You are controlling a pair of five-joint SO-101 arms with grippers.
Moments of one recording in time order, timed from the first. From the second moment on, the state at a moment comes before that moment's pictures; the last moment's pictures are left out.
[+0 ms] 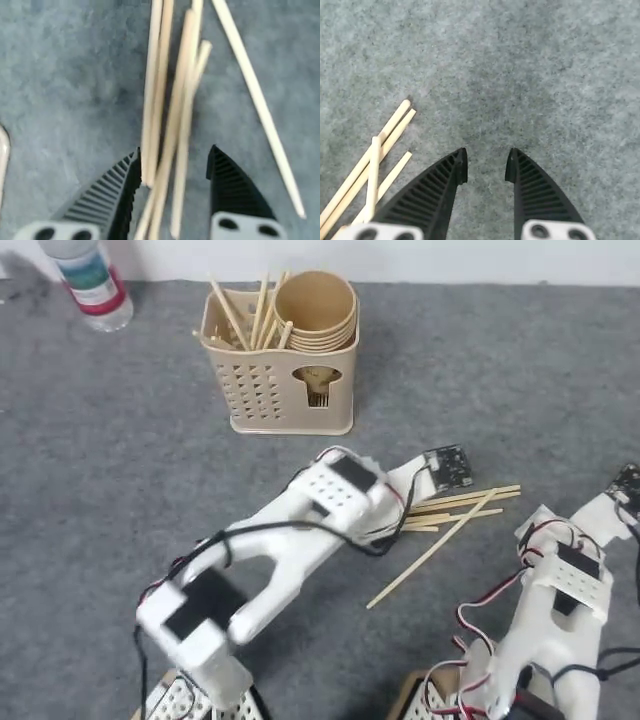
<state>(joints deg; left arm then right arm) 34.8 12.5 18.6 57.8 -27.8 28.0 -32.5 68.4 29.7 -14.3</state>
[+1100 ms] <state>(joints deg) 34.6 36.7 -12.0 77.7 -33.5 27.8 -32.5 68.4 29.7 -14.3</state>
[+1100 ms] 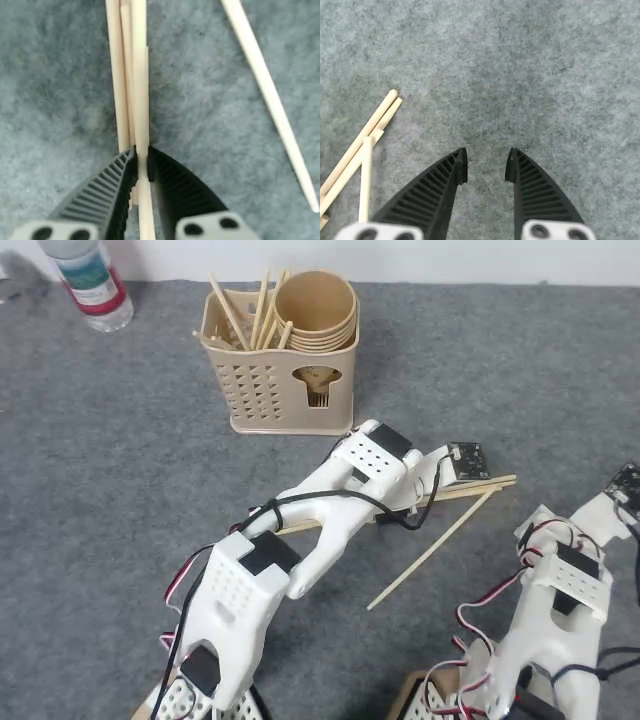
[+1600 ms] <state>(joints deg) 34.0 18.9 -12.0 89.7 -33.5 27.8 -32.5 68.4 29.7 -14.3</state>
